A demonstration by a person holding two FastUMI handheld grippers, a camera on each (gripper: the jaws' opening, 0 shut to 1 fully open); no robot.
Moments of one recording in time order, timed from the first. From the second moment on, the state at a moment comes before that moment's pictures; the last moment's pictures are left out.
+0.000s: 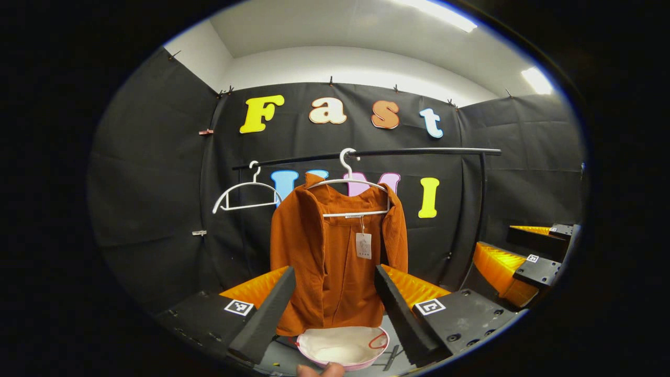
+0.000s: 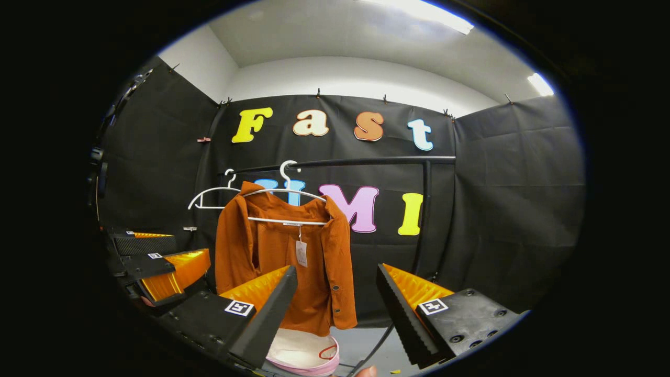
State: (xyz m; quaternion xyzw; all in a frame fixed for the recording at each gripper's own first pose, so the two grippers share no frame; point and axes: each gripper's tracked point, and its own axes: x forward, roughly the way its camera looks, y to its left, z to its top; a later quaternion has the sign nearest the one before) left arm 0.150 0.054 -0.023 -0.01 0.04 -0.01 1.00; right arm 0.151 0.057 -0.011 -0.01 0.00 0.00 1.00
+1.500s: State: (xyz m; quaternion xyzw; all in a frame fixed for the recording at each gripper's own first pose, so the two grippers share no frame) left arm 0.395 0.158 -0.042 0.03 0.02 0.18 0.98; right arm 0.510 0.088 -0.112 0.02 0.03 0.01 1.00
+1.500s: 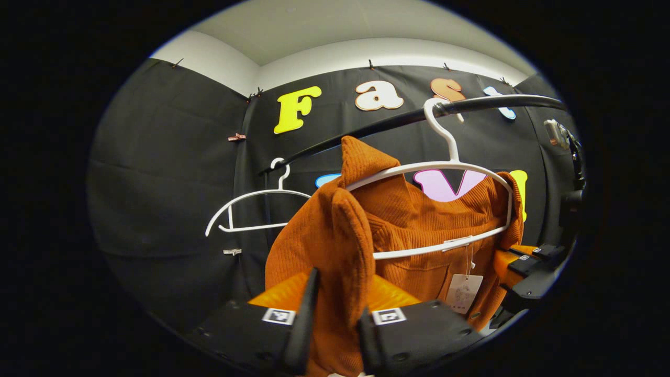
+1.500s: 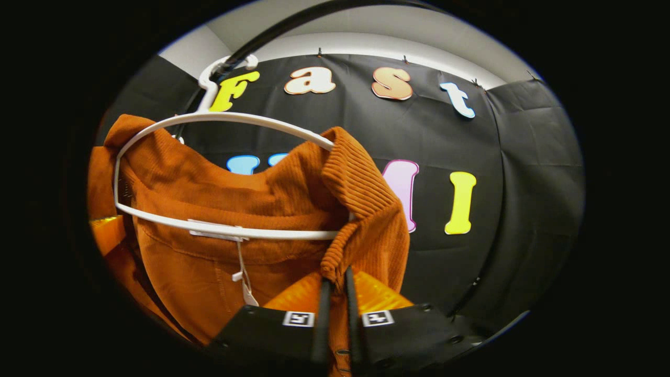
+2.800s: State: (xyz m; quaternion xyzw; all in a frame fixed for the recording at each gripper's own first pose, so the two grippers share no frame) left arm 0.374 0.204 0.018 -0.02 0.02 0.14 0.99; right arm 0.523 0.043 -0.096 0.26 0.14 0.09 0.95
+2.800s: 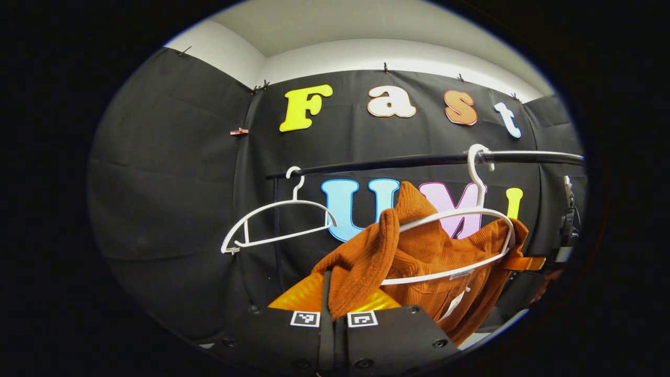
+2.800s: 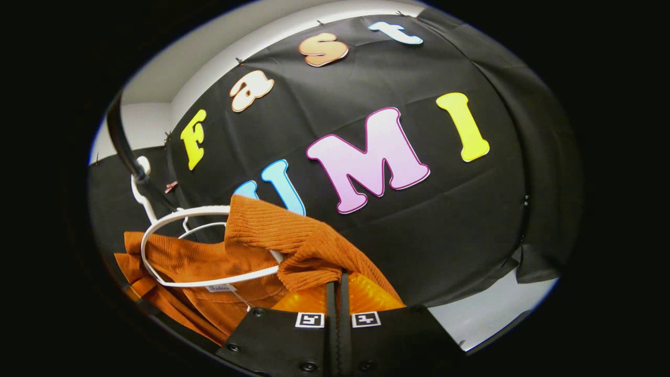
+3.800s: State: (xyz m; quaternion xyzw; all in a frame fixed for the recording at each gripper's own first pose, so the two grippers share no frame) left arm 0.372 0.221 -0.126 -0.08 0.15 0.13 0.98; right arm 0.464 0.112 -0.198 0.33 0.25 0.16 0.90
